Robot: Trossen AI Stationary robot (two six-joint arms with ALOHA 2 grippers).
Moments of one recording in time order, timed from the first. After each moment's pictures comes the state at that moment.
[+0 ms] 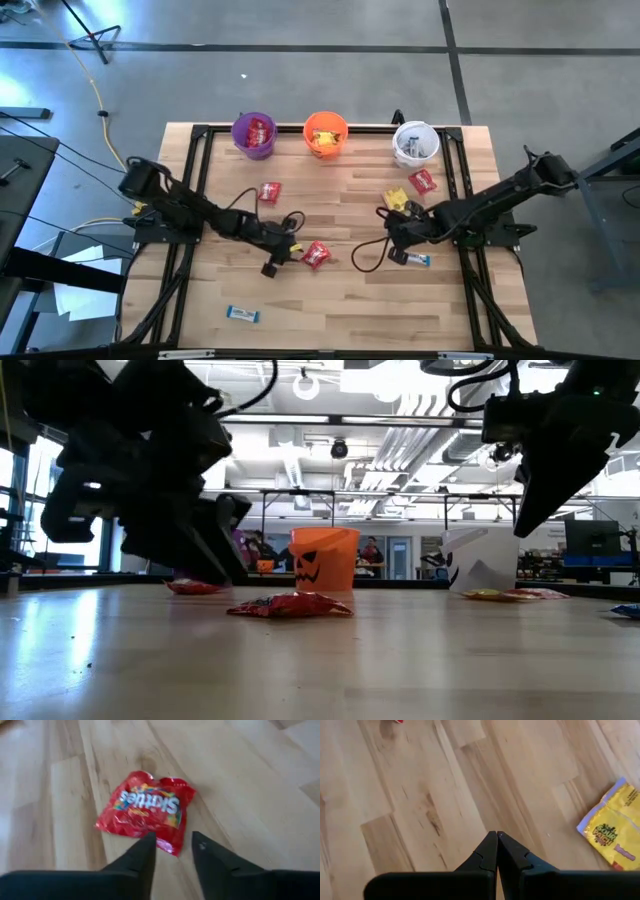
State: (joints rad) left arm -0.24 1.64 0.53 0.43 0.02 0.18; right arm 0.35 1.26 0.73 -0.65 0.28 0.69
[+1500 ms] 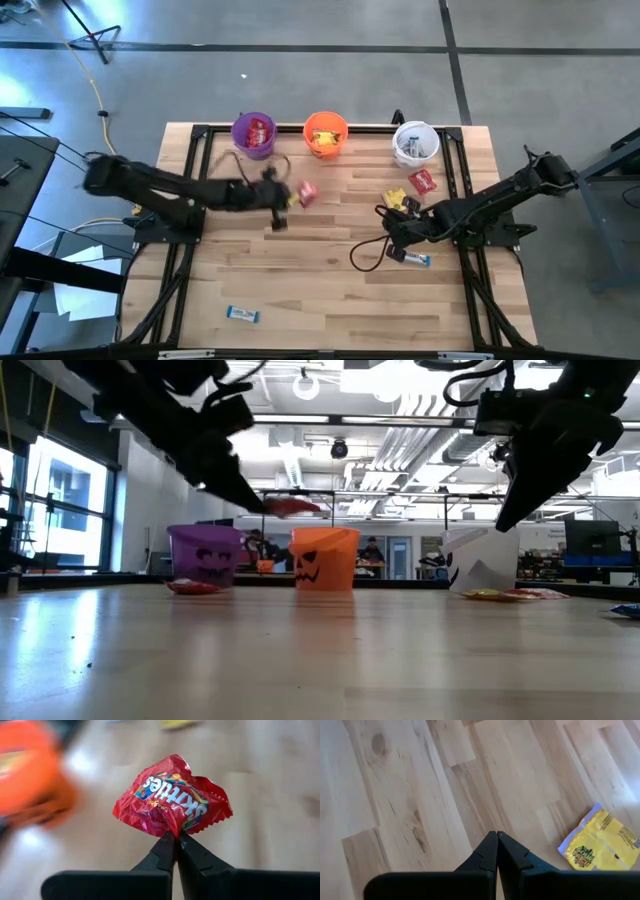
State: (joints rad) left arm -0.01 1.35 0.64 0.04 -0.29 0.03; right arm 0.34 1.26 0.73 -0.61 0.36 0.60
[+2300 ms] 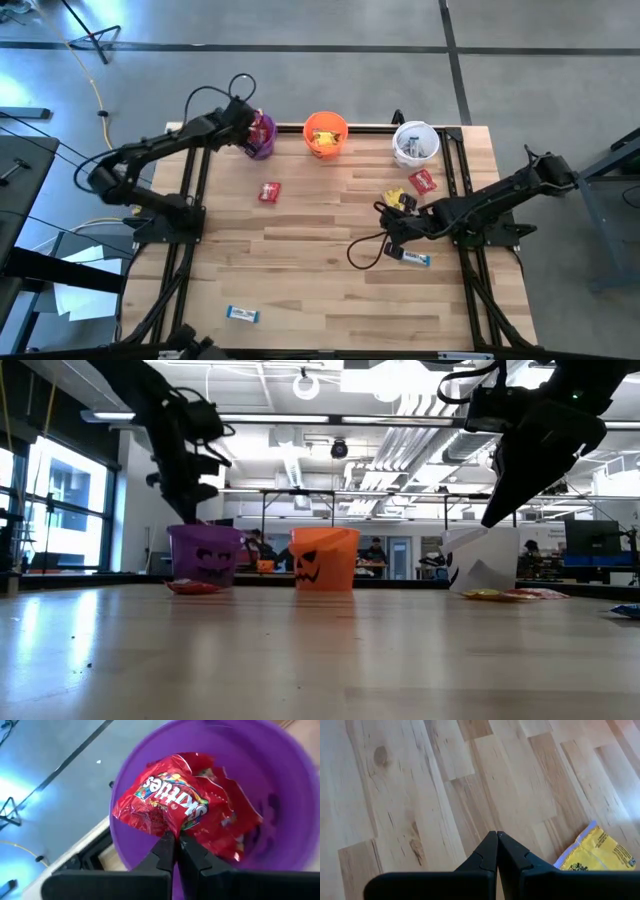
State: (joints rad) left arm 0.81 1.34 0.90 -0.55 -0.37 0.08; right arm 0.31 1.26 0.73 -0.56 0.37 0.52
